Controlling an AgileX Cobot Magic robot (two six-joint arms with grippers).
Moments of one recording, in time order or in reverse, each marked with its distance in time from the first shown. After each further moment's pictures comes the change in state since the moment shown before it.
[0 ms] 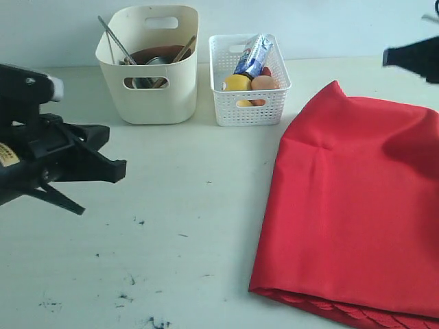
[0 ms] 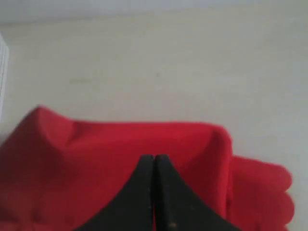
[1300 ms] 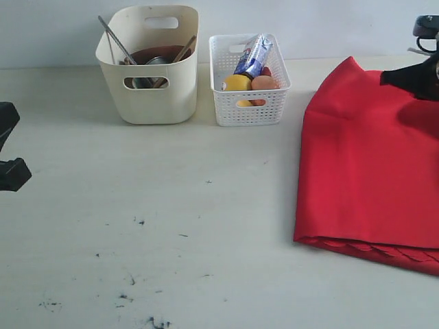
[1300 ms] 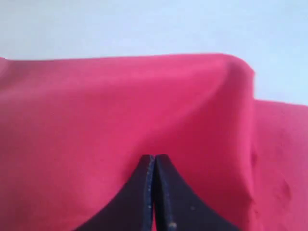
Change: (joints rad) left arm 0.000 -0.435 0.284 -0.081 -0.242 -0.025; right arm -0.172 0.458 -0.319 0.046 -0.044 -0.107
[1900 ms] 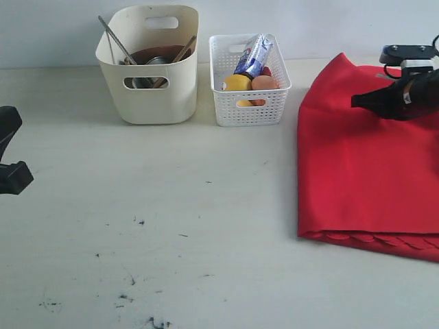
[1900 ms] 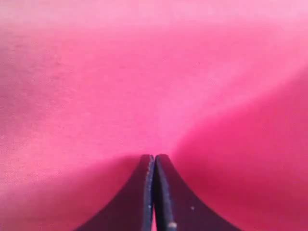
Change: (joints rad) left arm 0.000 0.000 0.000 -0.001 0.022 0.000; right arm 0.029 0.204 -0.069 -0.058 -0.228 -0.014
